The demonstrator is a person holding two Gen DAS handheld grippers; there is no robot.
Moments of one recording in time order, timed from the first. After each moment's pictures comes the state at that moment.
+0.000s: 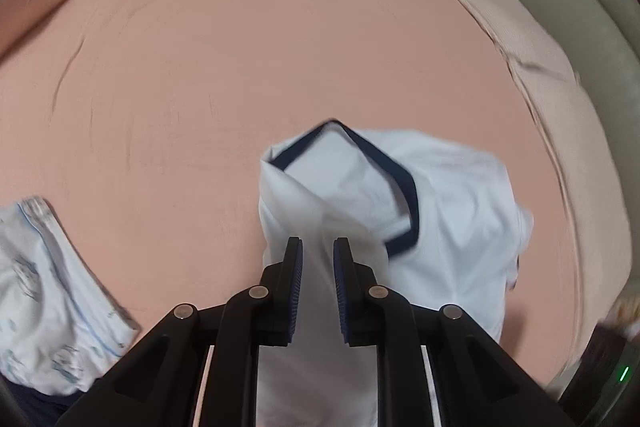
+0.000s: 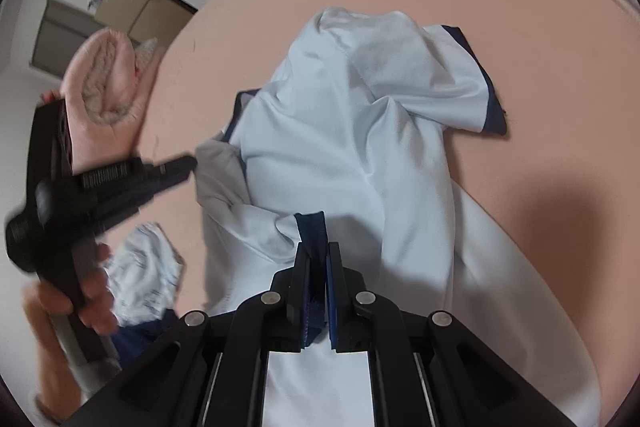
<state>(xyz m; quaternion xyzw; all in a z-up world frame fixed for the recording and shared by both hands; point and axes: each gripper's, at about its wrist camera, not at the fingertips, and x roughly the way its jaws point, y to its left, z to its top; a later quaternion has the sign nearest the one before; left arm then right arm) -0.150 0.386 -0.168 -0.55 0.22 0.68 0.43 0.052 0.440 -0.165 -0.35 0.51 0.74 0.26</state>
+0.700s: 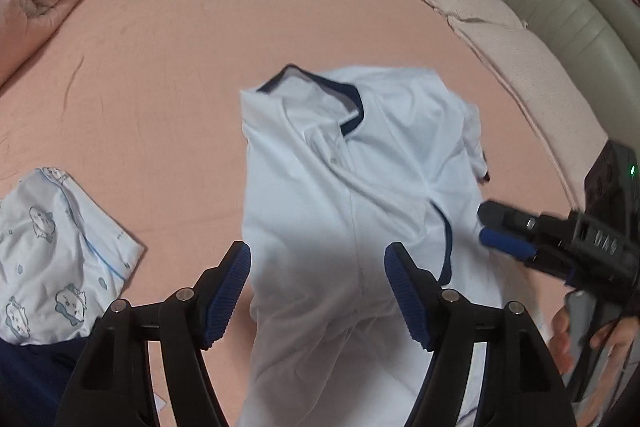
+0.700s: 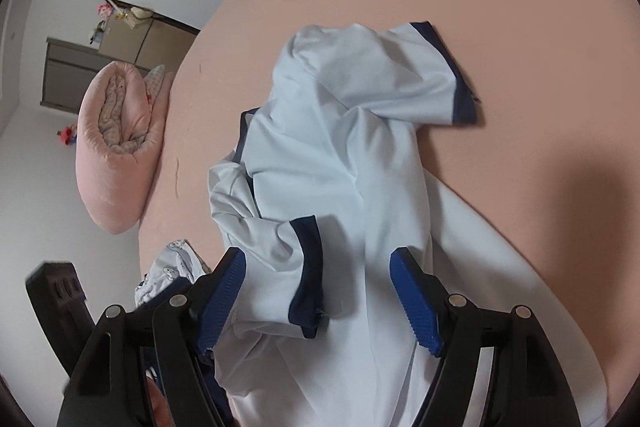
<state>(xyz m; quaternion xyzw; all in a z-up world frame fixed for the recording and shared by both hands) -0.087 0.303 -0.158 -0.49 0.25 0.68 0.49 0.063 0.450 -0.167 -0.31 0.56 0.73 0.25</state>
